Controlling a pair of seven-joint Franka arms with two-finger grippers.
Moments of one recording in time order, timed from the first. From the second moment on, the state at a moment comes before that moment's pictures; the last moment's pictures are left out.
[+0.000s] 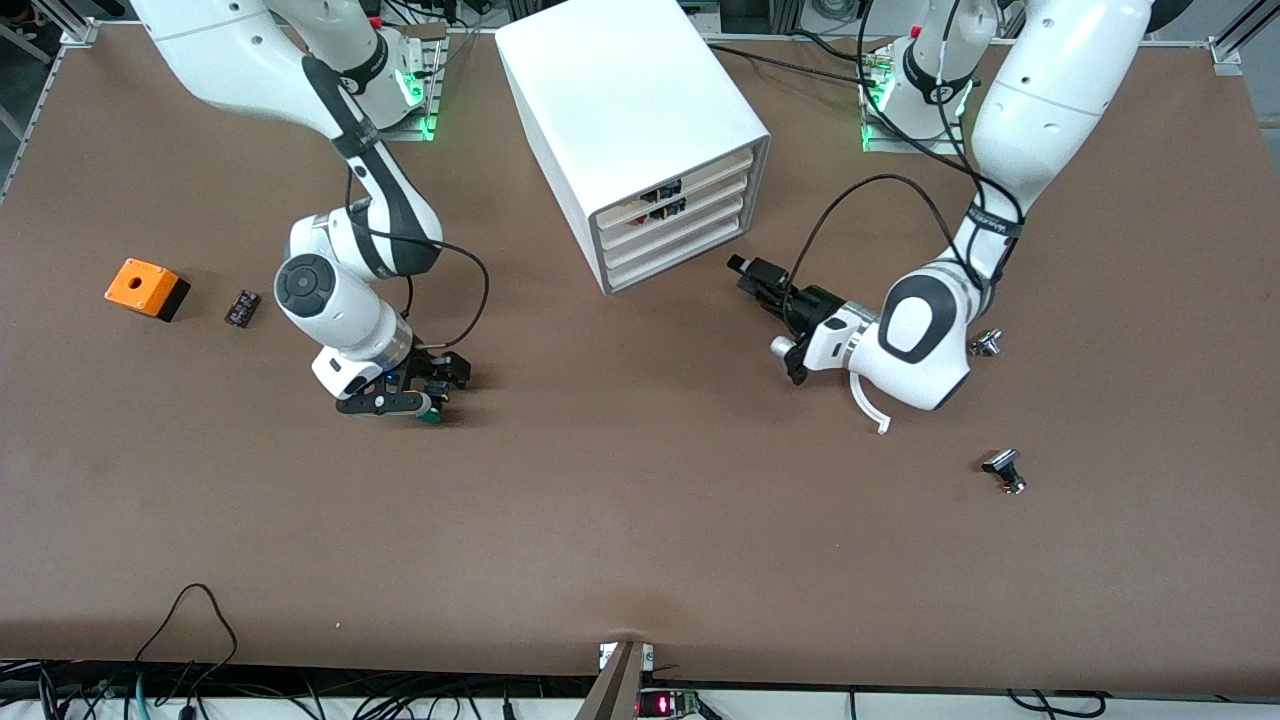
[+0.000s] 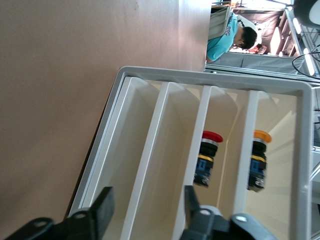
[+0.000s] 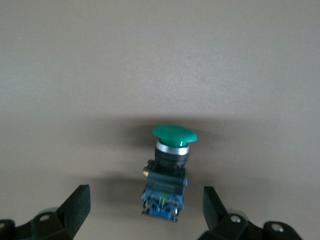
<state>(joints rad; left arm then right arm) -0.15 0.69 -0.16 -1.81 -1.02 1.63 0.78 0.22 0.52 0.08 -2.02 0.05 2.63 0.22</state>
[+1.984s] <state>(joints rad) -0.20 0.74 -0.19 -1.95 -1.20 1.71 1.11 0.25 0.51 0.08 -1.46 0.05 1.88 0.57</state>
